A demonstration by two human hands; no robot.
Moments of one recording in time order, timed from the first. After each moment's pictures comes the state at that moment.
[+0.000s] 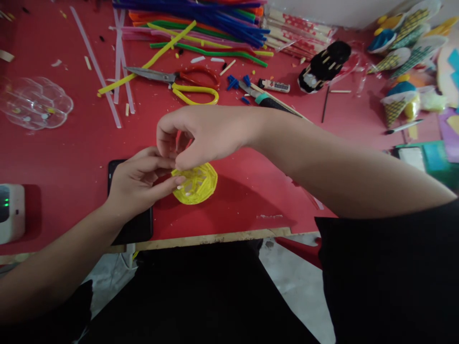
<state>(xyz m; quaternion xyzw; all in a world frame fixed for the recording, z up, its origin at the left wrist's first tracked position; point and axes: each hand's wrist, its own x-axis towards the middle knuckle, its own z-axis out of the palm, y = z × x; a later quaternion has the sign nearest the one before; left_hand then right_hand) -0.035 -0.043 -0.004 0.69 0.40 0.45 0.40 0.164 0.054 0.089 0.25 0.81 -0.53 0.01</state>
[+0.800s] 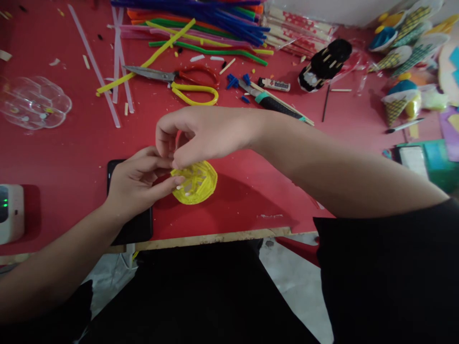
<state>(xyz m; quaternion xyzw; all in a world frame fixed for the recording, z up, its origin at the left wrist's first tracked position) -0.036 -0.044 -0.005 0.69 0.41 0.44 0.40 0.169 0.056 0.084 0.23 0.80 -0.56 0.00</state>
